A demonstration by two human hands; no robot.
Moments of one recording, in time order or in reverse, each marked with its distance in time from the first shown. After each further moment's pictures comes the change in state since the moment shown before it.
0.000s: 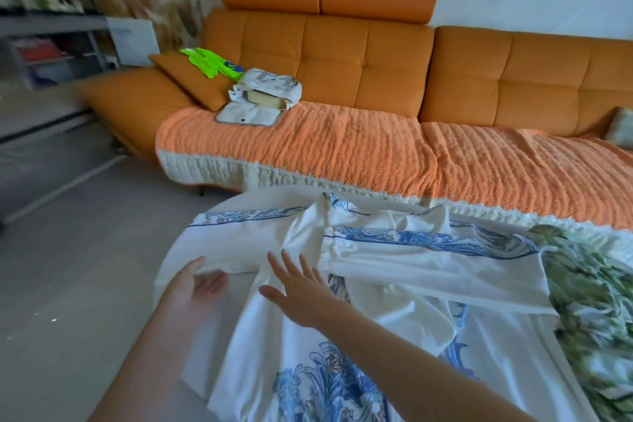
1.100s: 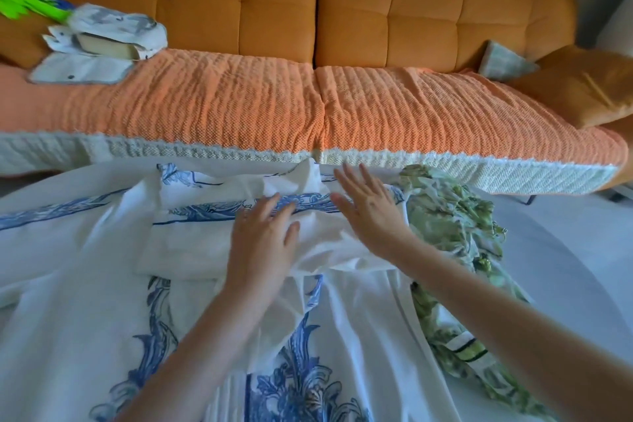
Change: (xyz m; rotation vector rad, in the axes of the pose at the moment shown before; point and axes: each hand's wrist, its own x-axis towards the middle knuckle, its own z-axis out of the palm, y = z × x) left_hand -0.047 -0.261 0.203 1.700 -0.537 1.351; right_hand -0.124 0.285 -0.106 -0.090 0.552 0.247
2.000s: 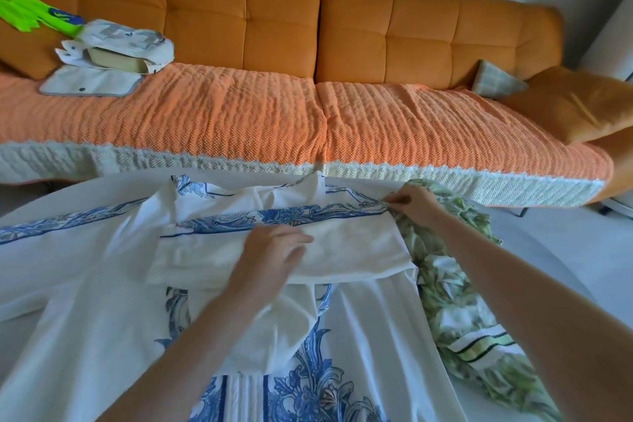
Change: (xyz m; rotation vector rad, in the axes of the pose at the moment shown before) left_hand -0.008 -0.023 -0.021 -0.276 -0.113 0.122; right_hand 0.040 0.088 -0.020 0.217 -0.090 0.423
